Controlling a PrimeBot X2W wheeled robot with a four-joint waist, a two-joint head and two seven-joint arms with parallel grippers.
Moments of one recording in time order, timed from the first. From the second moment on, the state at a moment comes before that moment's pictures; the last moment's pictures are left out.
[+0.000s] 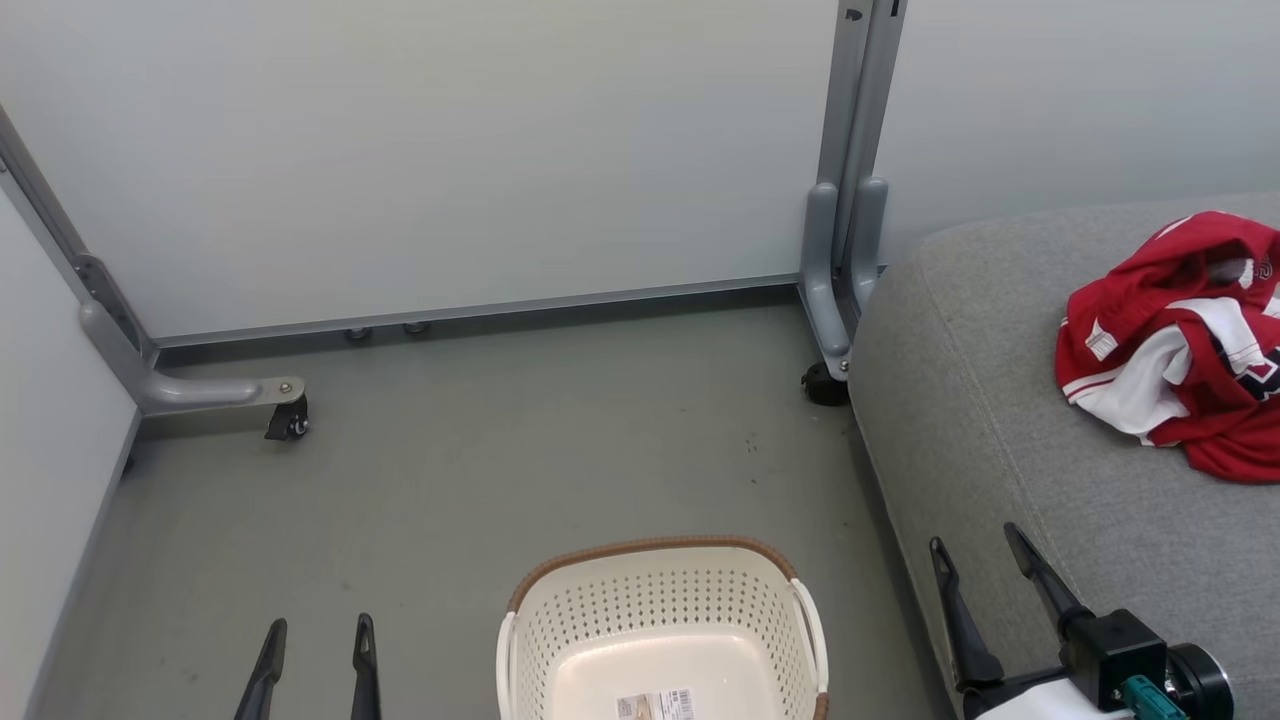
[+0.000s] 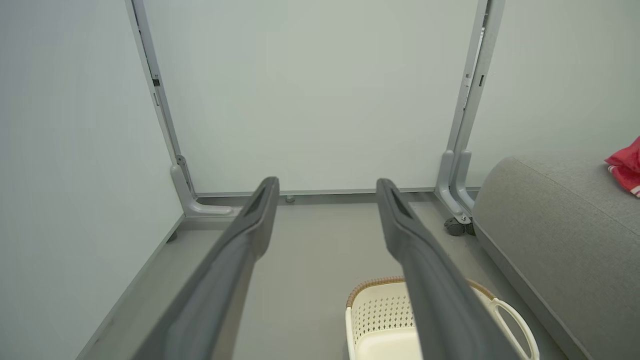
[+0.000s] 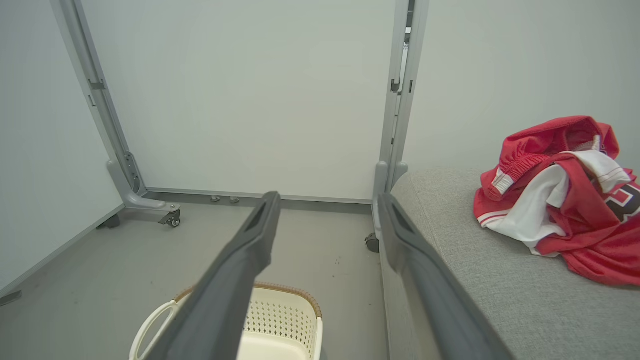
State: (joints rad) left arm 0.28 0.05 -0.02 -0.01 -0.13 -0.07 -0.26; right arm 0.15 -0.06 0.06 0.10 0.03 0.13 -0.26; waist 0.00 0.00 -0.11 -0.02
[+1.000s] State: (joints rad) left arm 0.25 0.05 -0.01 0.11 -0.34 -0.08 -0.21; right arm 0.15 -0.05 0.05 0.18 0.27 0.13 -0.22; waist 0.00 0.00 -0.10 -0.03
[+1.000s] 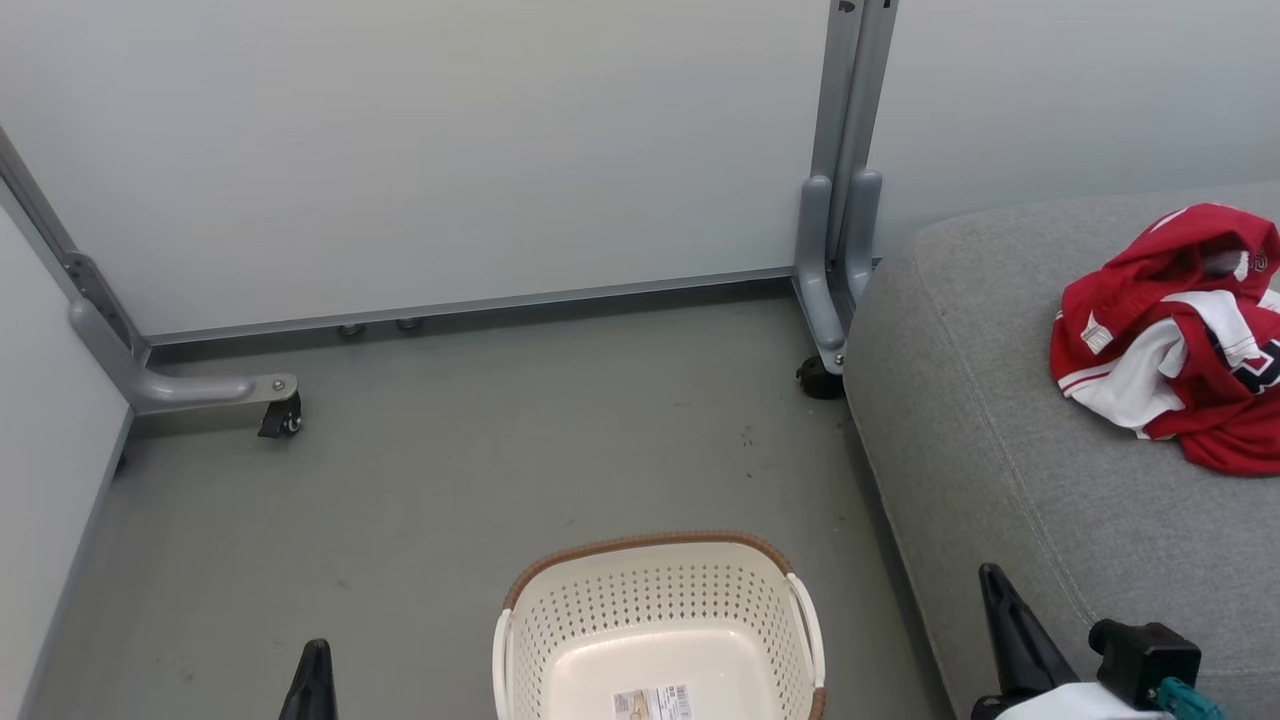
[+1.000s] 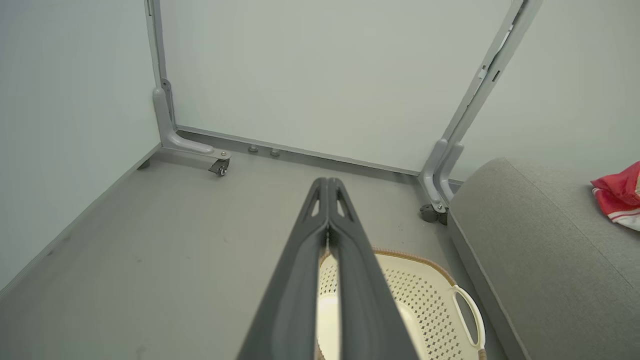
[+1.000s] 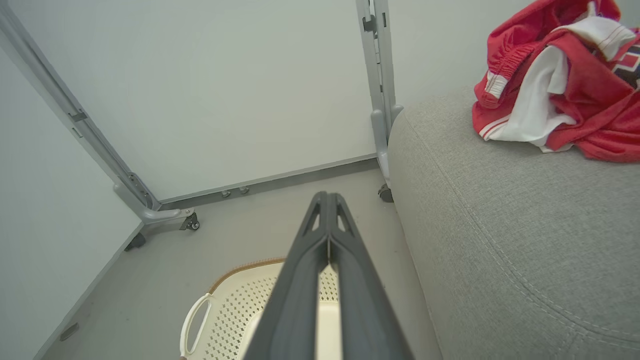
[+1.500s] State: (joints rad) left arm 0.18 0.05 0.01 0.14 -0.60 -0.09 -0.14; right arm 0.10 -0.06 0.03 0.19 0.56 0.13 -0.16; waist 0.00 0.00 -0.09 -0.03
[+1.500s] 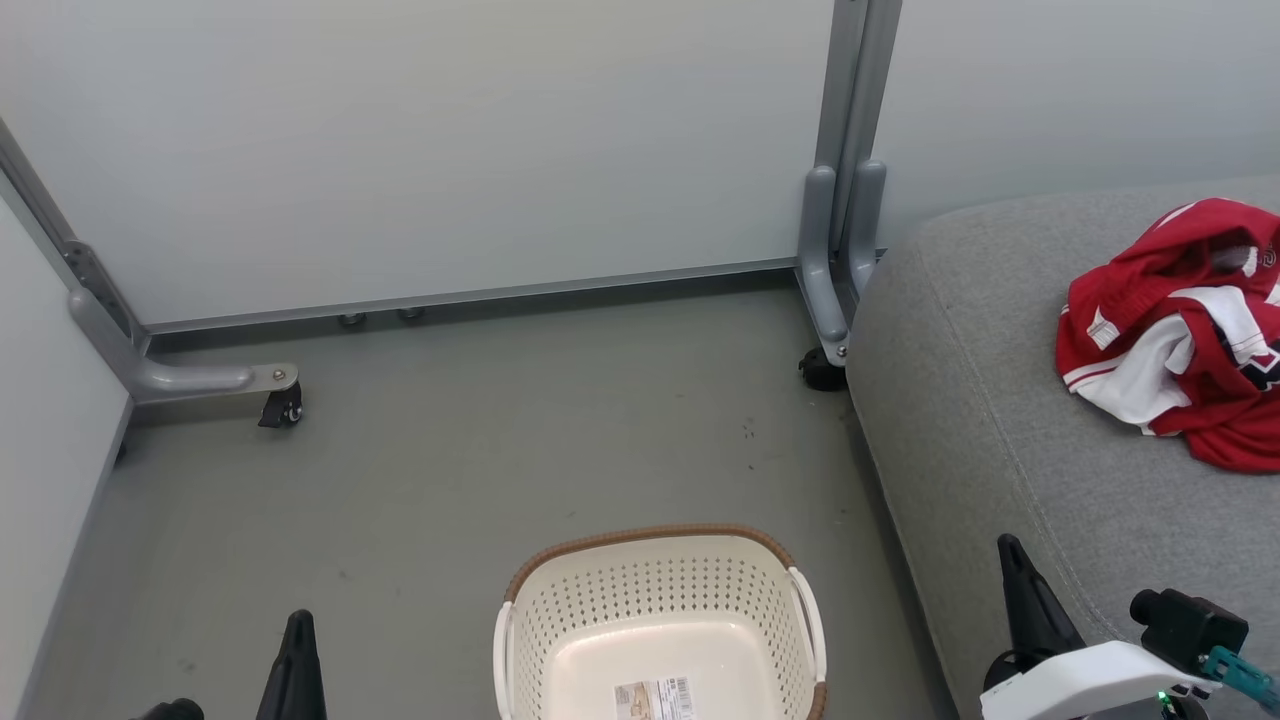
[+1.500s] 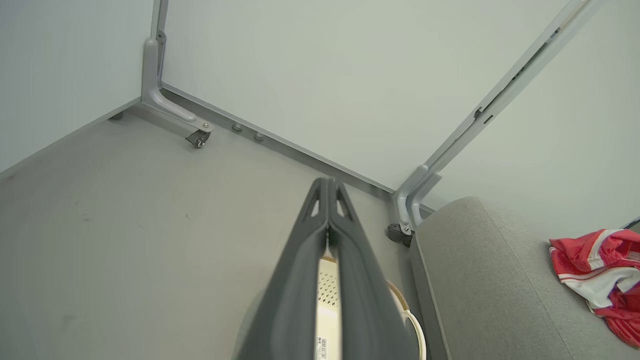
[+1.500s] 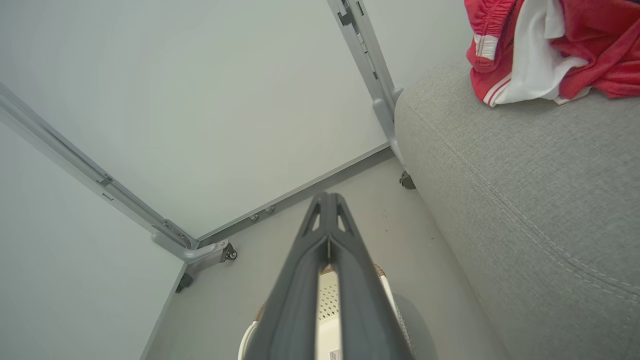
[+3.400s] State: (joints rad) left arm -0.01 0.05 0.08 0.21 -1.29 -0.12 0.03; right arm -0.03 -0.07 -0.04 0.23 1.30 0.13 0.01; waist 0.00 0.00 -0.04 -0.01
